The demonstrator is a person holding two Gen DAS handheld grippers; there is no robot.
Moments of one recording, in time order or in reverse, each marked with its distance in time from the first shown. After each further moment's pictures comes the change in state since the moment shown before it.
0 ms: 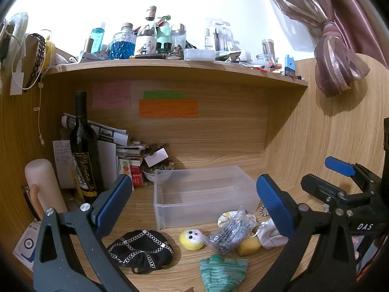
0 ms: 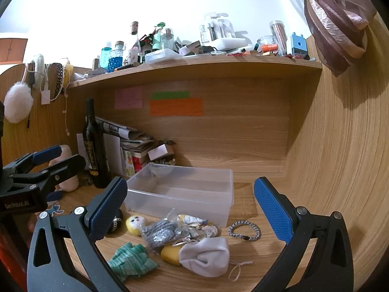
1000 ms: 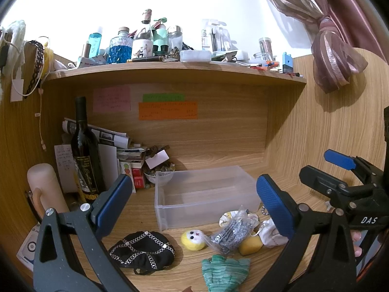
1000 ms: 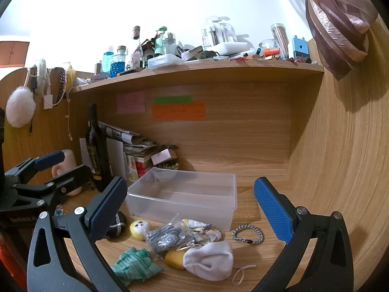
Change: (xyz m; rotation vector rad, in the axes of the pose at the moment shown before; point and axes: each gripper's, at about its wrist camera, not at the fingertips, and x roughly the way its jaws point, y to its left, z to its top) left arm -0.004 -0.005 0.001 0.031 -0.009 0.007; right arm -0.001 0.003 0.005 0.010 -0.022 0.016
